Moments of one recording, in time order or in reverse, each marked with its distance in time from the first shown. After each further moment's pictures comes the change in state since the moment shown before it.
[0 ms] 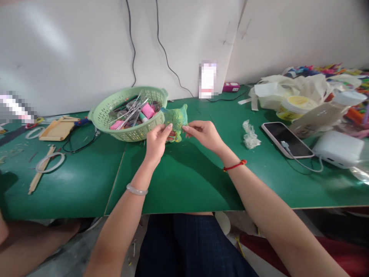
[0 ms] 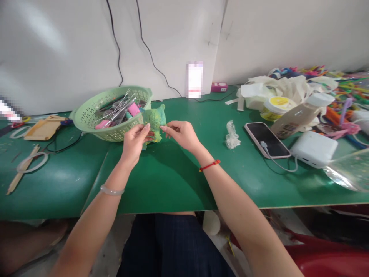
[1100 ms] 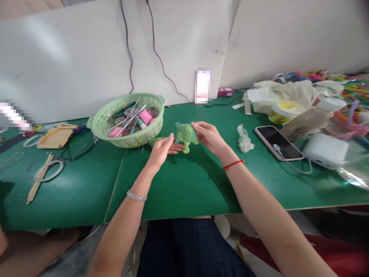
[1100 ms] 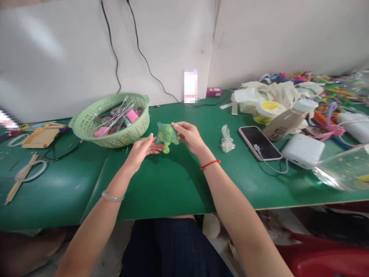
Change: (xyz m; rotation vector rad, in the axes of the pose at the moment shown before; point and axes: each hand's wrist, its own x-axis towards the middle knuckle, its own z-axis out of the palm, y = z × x) left_hand -0.003 -0.008 0.002 0.014 -0.227 -0.308; right_hand 0.006 0.018 -0.015 0.591 0.185 0.400
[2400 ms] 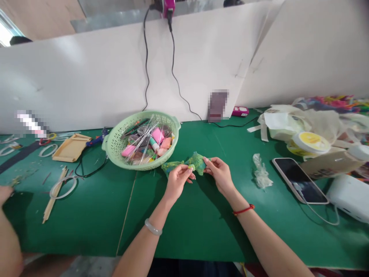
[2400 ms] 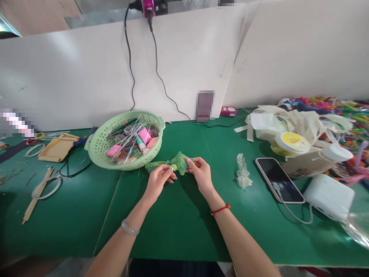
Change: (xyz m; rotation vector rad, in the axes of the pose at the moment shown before) left_hand -0.004 -0.005 0.012 -0.201 0.083 -0.097; right_hand -0.008 0.023 0.022 0.036 0.375 0.151
